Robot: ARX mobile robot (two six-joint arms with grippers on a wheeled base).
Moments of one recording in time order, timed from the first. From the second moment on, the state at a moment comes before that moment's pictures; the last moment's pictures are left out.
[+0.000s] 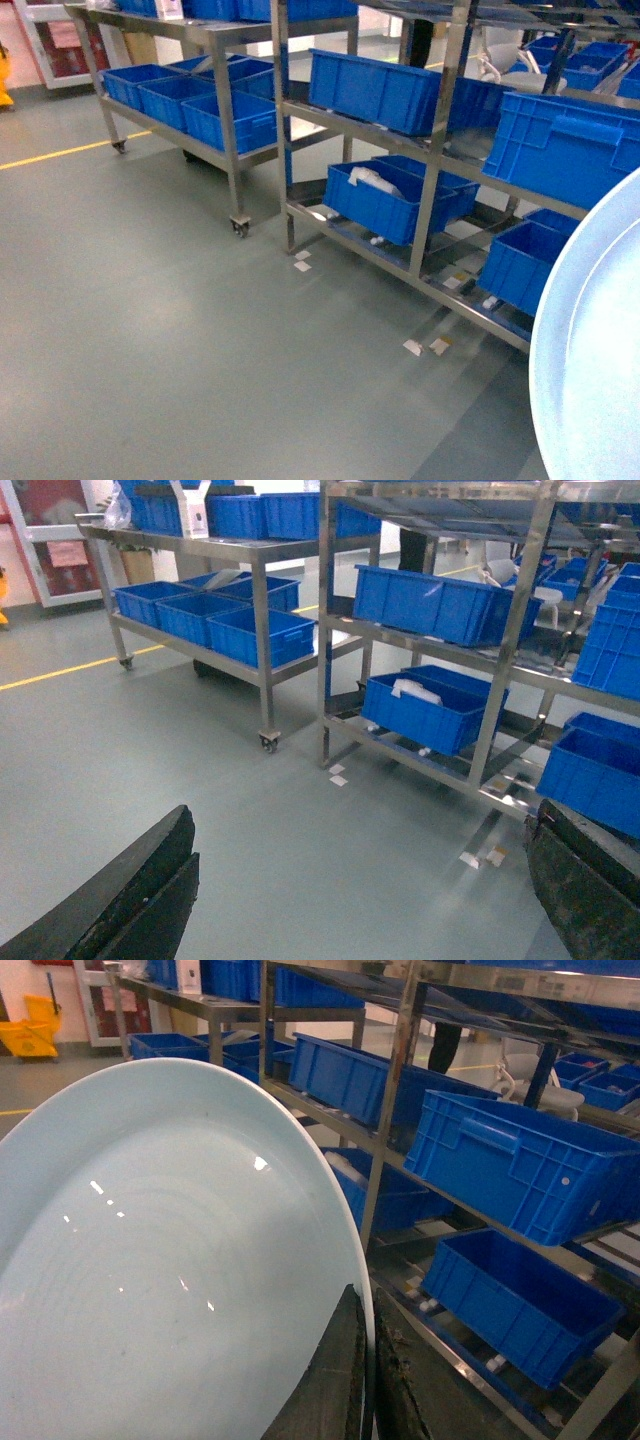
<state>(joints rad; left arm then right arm) 0.00 0.01 0.01 0.00 0.00 0.00 -0.04 0.15 0.04 0.10 -0.23 -0.07</state>
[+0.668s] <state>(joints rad) 0.00 0.01 0.01 0.00 0.00 0.00 -0.04 0.15 0.04 0.10 -0.23 -0.07</state>
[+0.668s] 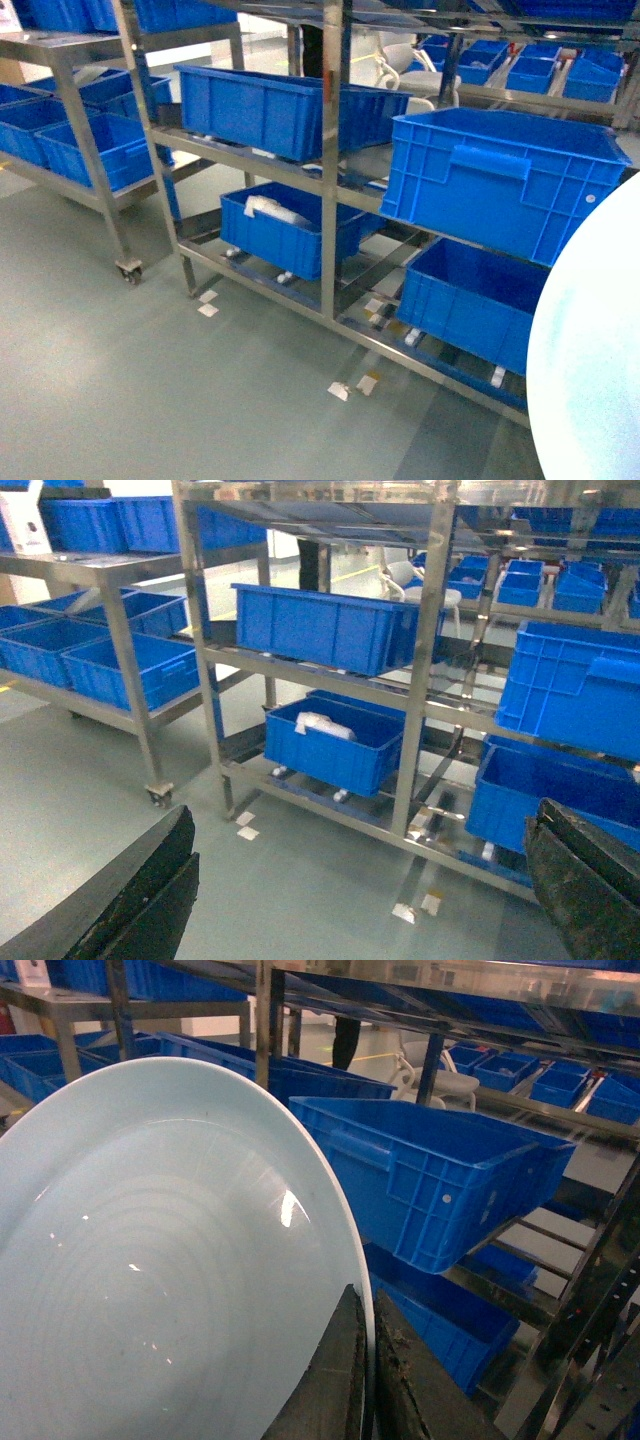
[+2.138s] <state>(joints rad) 0.00 0.01 0.01 0.00 0.00 0.00 -0.04 0.15 0.04 0.10 -0.23 -0.07</state>
